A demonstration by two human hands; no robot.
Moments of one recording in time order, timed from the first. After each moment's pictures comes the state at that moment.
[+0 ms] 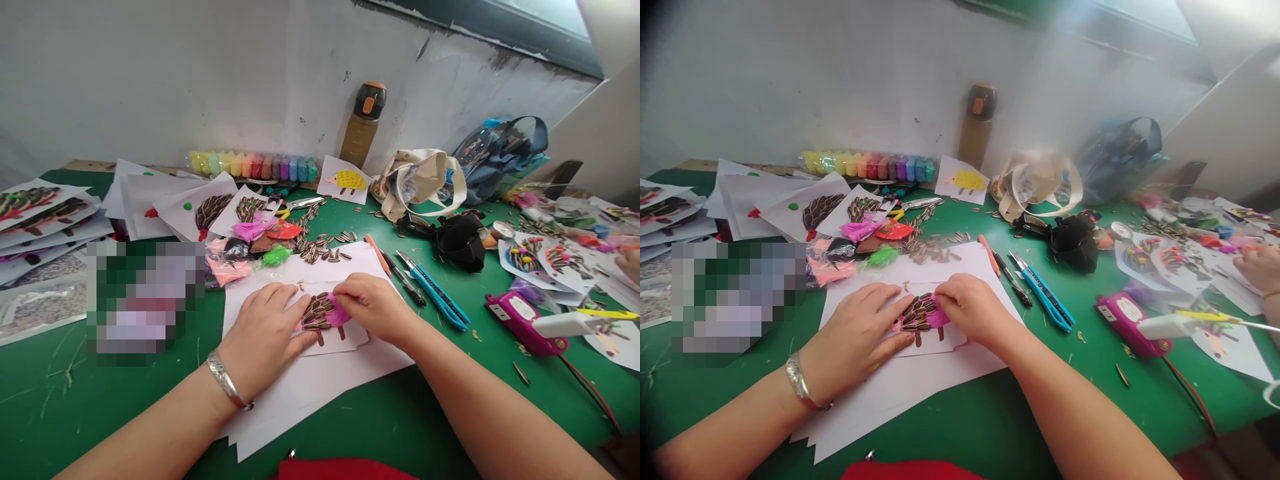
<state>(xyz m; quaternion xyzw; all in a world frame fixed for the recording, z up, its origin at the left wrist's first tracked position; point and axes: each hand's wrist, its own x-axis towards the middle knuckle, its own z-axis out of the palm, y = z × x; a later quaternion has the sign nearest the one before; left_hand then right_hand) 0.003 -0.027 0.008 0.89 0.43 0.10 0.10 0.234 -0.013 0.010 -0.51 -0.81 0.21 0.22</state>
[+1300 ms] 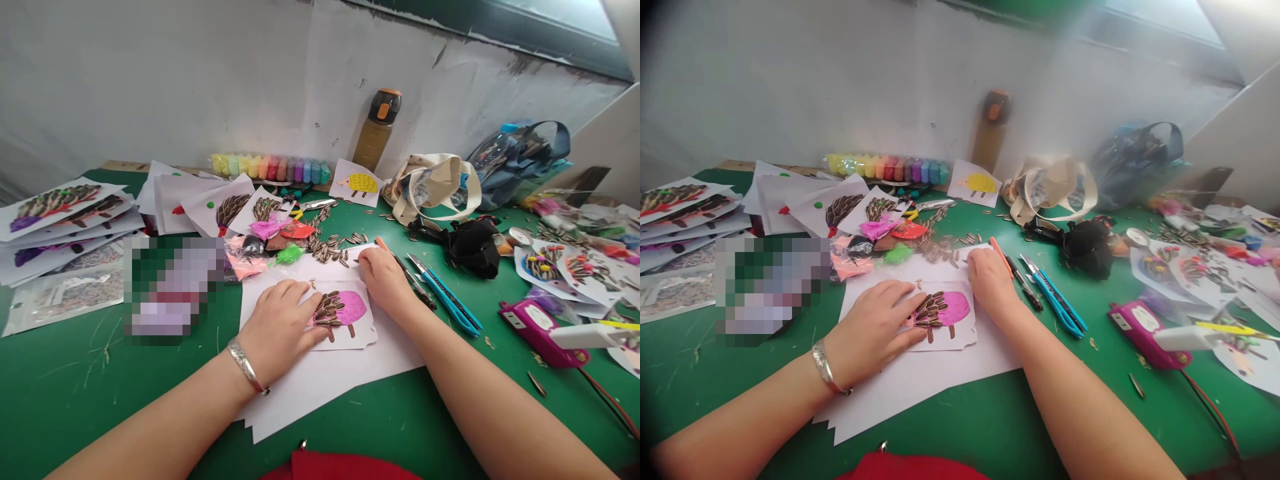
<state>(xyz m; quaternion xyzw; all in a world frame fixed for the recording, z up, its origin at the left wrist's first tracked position) 0.004 -0.029 0.017 0.88 0.44 0.08 0.13 0.247 0.027 -0.019 -0.60 -0.75 0.07 0.27</state>
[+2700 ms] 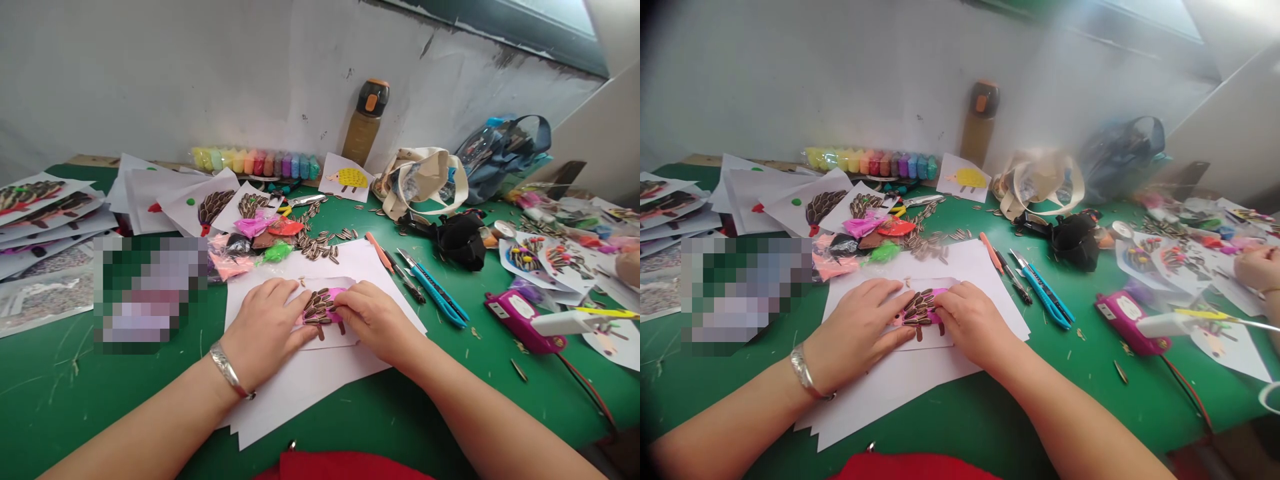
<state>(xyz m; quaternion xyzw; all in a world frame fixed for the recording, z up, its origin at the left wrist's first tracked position) 0.004 -0.028 0.012 0.89 0.43 0.10 0.10 0.227 -0.042 0.007 -0.48 -0.83 0.16 0.22</state>
